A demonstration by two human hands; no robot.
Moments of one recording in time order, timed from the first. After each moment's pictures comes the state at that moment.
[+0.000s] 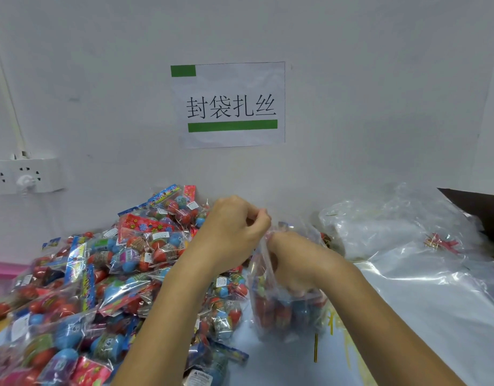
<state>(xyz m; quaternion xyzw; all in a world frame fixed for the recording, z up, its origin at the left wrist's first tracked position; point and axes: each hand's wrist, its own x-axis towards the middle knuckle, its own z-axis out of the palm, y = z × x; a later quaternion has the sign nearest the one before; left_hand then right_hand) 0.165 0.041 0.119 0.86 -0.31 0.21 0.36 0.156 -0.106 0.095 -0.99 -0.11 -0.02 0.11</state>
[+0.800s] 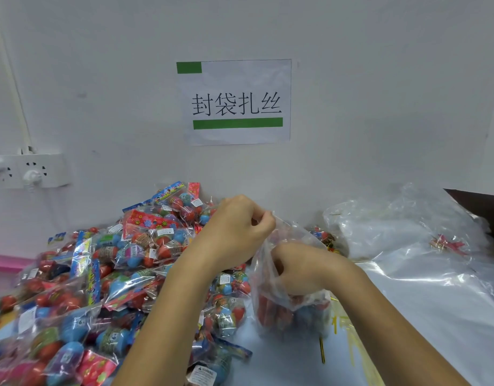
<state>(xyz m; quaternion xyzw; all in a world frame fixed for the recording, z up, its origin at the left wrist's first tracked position) 0.159 0.045 0.121 0.87 -0.31 0.16 0.35 0.166 -0.112 0.080 -0.98 -0.15 0.03 0.15</state>
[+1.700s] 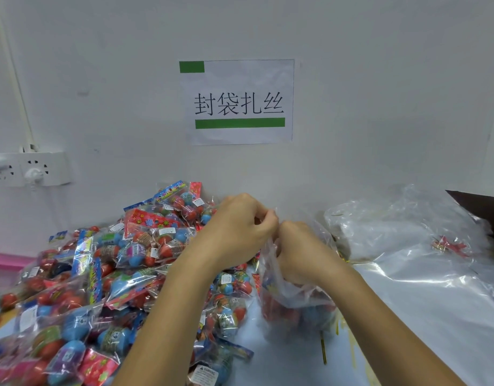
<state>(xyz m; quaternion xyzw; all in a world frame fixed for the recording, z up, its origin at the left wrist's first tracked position) 0.160 0.046 0.124 0.88 -0.30 0.17 0.33 0.151 -0.097 0.094 -0.96 -0.09 -0.13 0.21</state>
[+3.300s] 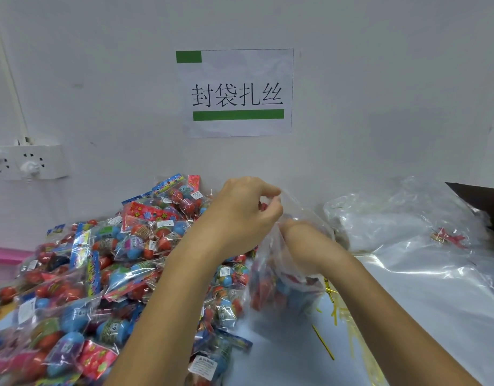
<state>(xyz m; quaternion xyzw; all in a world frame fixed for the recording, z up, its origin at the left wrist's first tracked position) 0.148 0.042 0.134 0.87 -0.31 0.22 0.30 0.149 -0.098 0.106 -1.00 -0.04 0.00 0.09</state>
